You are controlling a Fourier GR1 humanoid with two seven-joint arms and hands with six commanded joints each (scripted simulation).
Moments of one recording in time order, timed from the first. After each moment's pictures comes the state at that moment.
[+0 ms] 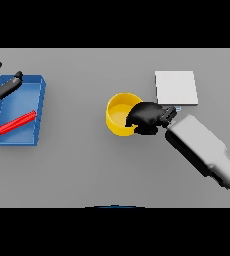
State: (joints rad) left arm -0.53 0.77 -0.40 -1.15 0.21 0.13 0.41; right arm -0.71 -0.38 0.68 -1.15 0.84 0.50 -0.26
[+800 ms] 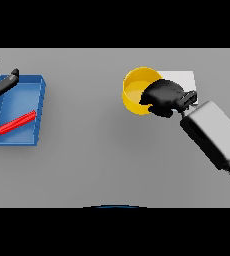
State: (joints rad) left arm -0.53 0.78 -0.37 -1.16 0.24 0.12 0.41; right arm -0.74 -0.49 0.55 -1.31 0.78 0.57 -0.06
